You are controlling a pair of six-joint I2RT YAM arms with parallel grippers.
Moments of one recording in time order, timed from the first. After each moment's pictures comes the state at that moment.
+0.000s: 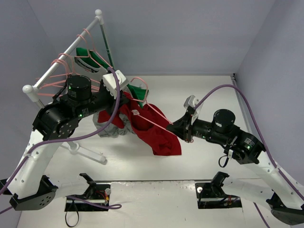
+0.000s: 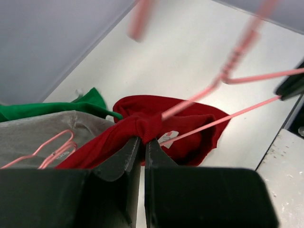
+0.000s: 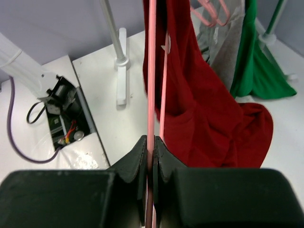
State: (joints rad) left arm -0.68 1.18 1.80 -0.95 0.18 0.20; right arm 0.84 0.84 1.13 -0.47 -0.30 0.07
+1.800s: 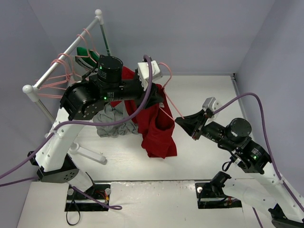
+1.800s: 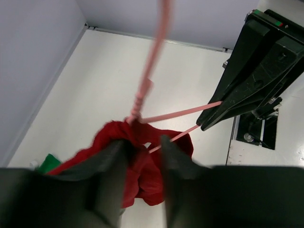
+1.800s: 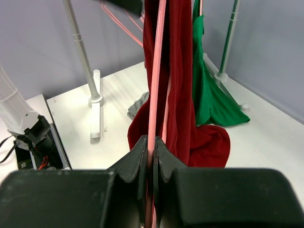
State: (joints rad) left arm -0.86 1.55 2.30 -1.05 0.37 0.21; right arm 0.76 0.69 0.99 -0.27 -0.25 0.05
